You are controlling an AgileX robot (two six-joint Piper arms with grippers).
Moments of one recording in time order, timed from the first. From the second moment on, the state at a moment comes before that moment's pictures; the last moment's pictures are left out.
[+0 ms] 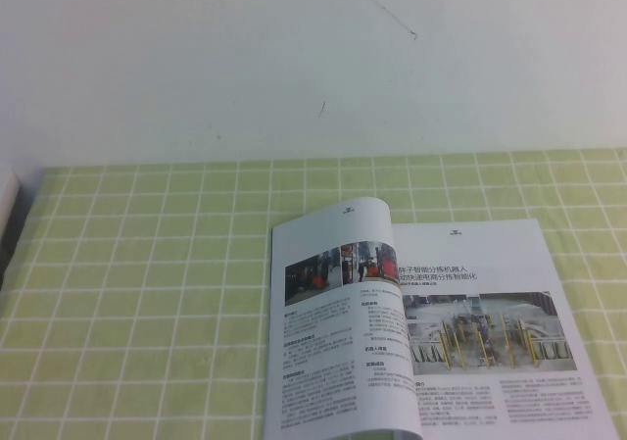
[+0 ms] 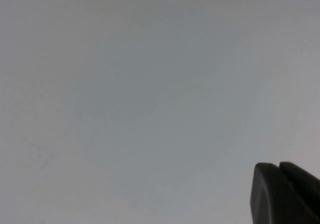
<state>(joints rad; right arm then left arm) -0.01 -0.01 -0.02 -0.03 -0.71 0.20 0.05 -0.01 -0.03 -0.44 -0.74 -0.04</state>
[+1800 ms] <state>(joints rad) -0.01 1.37 -0.79 0.64 0.80 -0.47 0.05 1.45 -0.74 -0.98 0.82 0.33</state>
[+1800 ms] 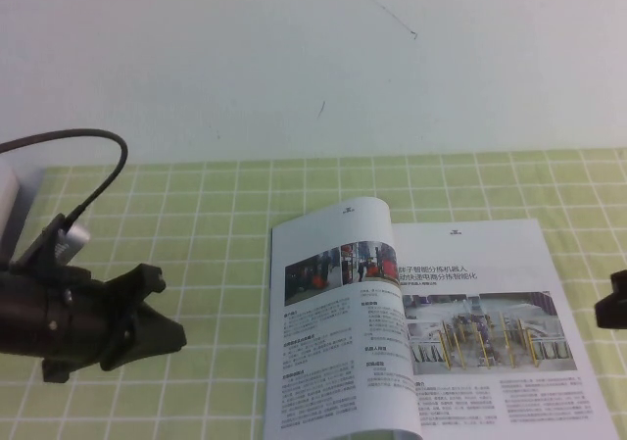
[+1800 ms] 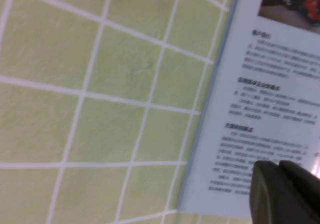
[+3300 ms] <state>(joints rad) 0.33 1.70 -0.93 0.19 0.65 -0.26 -0.29 1.65 -0.89 -0.61 0.51 0.24</state>
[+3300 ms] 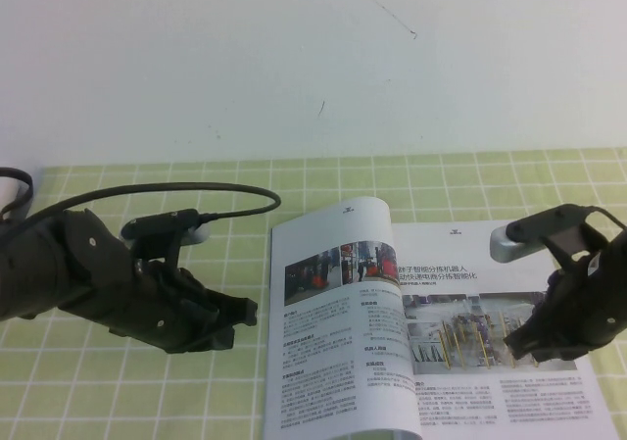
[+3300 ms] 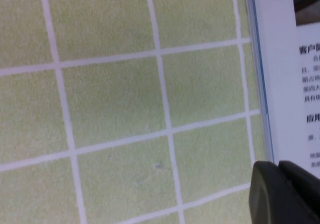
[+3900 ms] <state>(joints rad) 0.33 1.83 -0.94 0.21 0.66 -0.26 -0.29 1.75 -0.89 -0.94 0.48 0.41</state>
